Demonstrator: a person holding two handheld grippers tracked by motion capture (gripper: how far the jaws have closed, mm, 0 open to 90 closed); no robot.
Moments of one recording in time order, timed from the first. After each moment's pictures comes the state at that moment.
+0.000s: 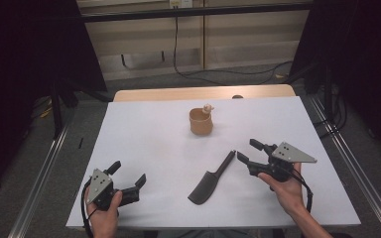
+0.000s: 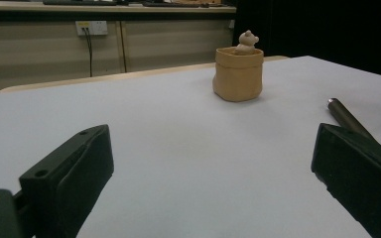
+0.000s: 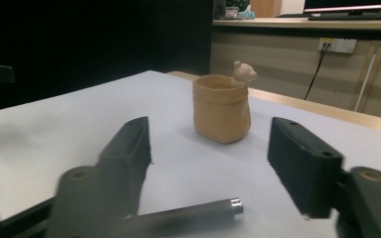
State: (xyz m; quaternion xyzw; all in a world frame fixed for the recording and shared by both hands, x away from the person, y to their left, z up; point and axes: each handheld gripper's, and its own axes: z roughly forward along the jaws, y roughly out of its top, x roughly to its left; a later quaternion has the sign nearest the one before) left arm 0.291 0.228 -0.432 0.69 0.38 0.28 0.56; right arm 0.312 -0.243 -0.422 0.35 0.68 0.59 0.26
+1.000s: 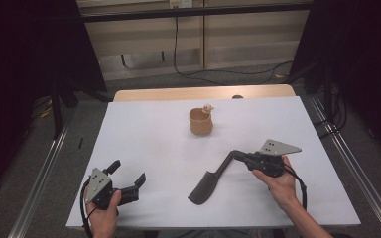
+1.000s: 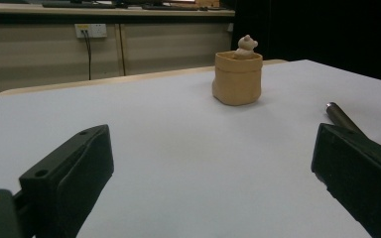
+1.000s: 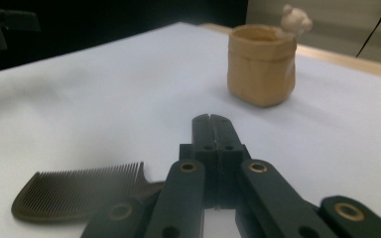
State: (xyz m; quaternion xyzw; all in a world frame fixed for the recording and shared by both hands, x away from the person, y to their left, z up) left arm 0.292 0.229 -0.430 0.68 0.38 0.27 0.56; right arm 0.328 -0.231 -0.427 0.34 0.75 0.54 0.17
